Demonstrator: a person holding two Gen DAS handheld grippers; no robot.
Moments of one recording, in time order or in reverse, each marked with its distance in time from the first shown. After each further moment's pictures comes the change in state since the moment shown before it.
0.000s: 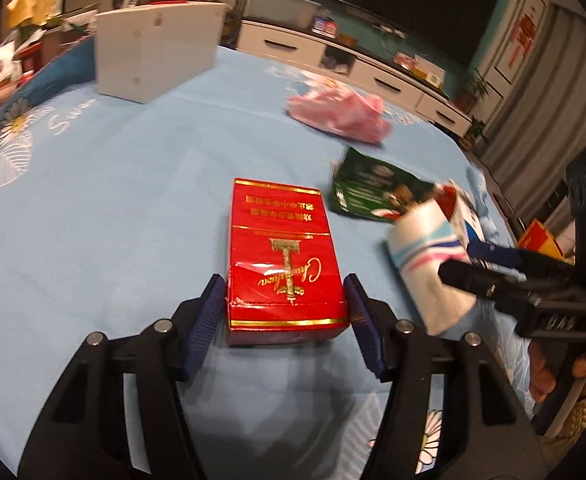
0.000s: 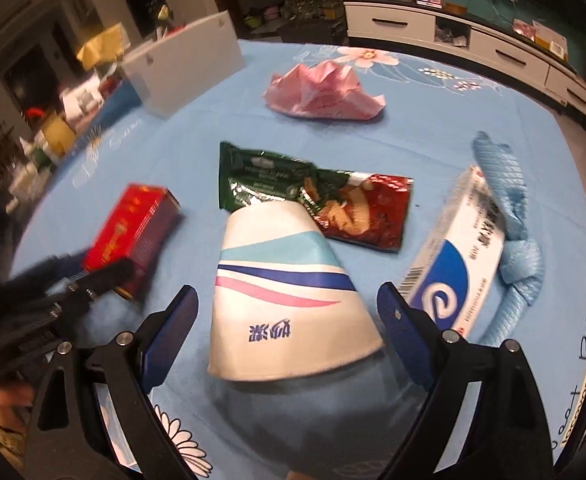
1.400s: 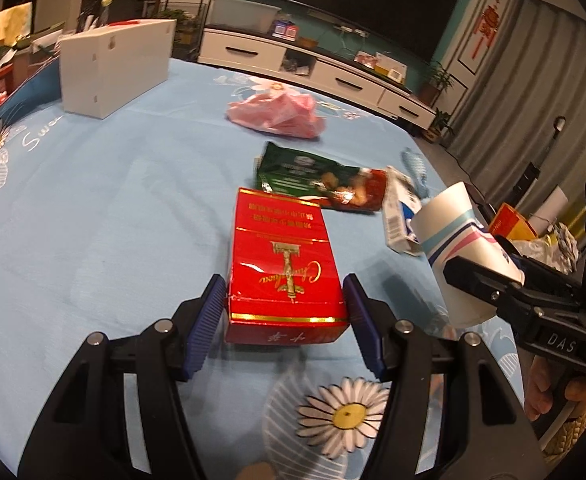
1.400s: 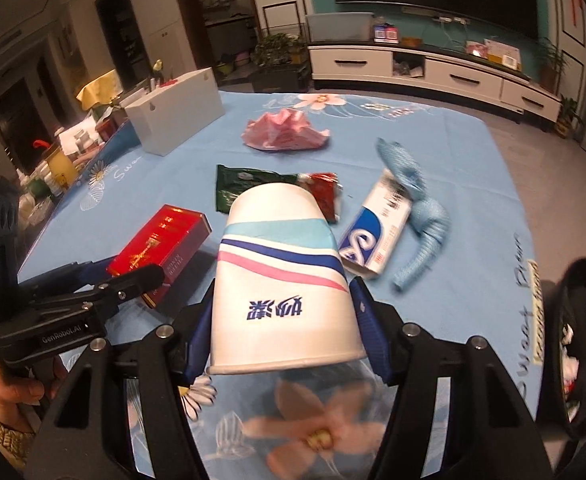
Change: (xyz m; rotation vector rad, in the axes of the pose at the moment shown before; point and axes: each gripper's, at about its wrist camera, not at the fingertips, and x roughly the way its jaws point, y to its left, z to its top) left arm -0.027 -0.047 -0.018 0.093 -0.013 -0.117; right arm -0.088 -0.007 -0.059 0.096 -0.188 -0.086
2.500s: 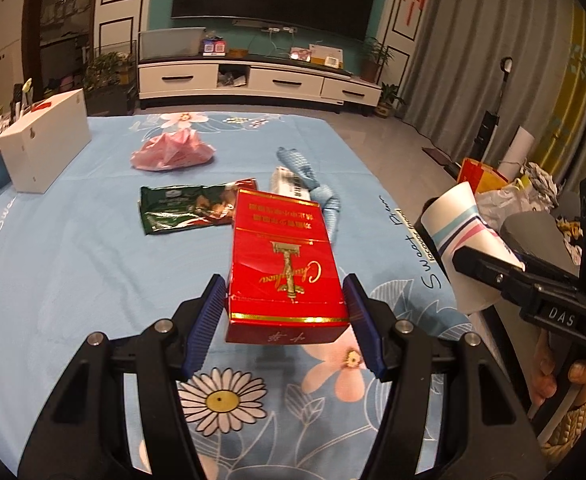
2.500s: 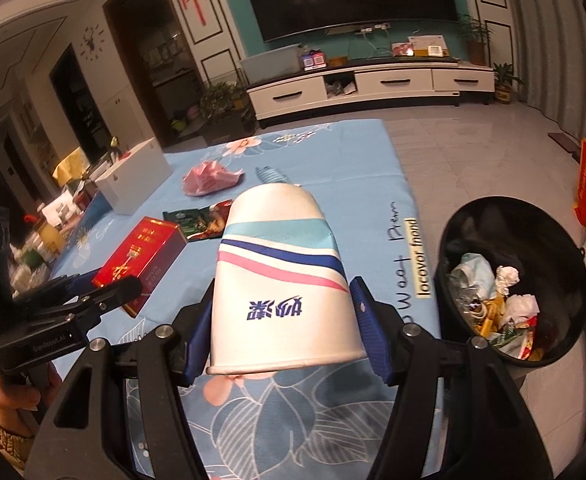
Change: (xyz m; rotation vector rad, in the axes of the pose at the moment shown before) left arm -0.032 -0.112 -0.004 0.242 -0.021 -0.059; right arm -0.103 -0.085 -0.049 0.225 -0.157 -0.073
